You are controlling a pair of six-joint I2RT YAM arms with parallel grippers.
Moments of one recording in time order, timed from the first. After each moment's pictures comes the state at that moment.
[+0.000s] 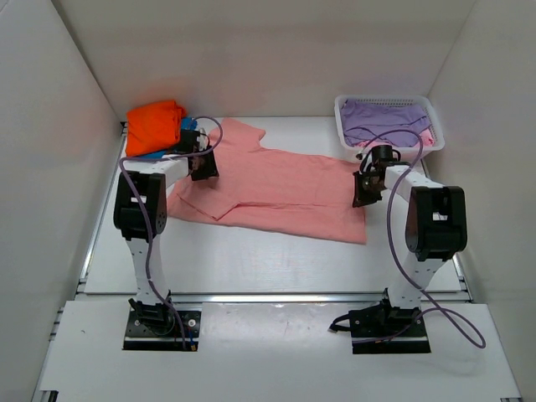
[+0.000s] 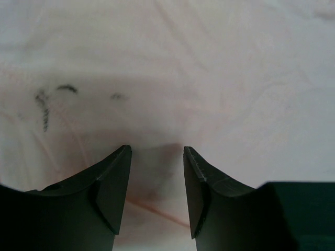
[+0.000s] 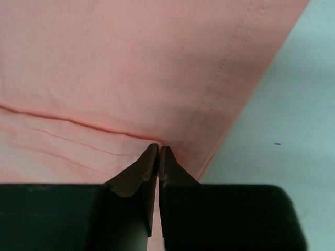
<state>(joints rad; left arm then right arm) -0.14 2.08 1.42 -0.25 0.08 -0.31 0.00 1.82 1.17 -0.51 -0.22 -0.05</state>
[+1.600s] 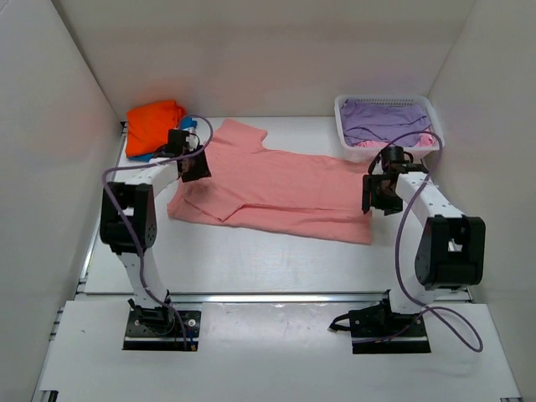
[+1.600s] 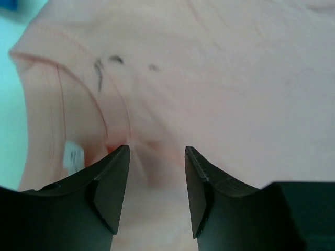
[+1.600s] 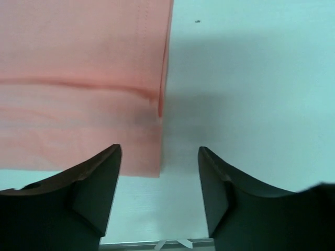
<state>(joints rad) -0.10 1.94 1.34 -0.28 0.09 -0.31 -0.01 1.59 1.12 -0.74 0.04 0.08</state>
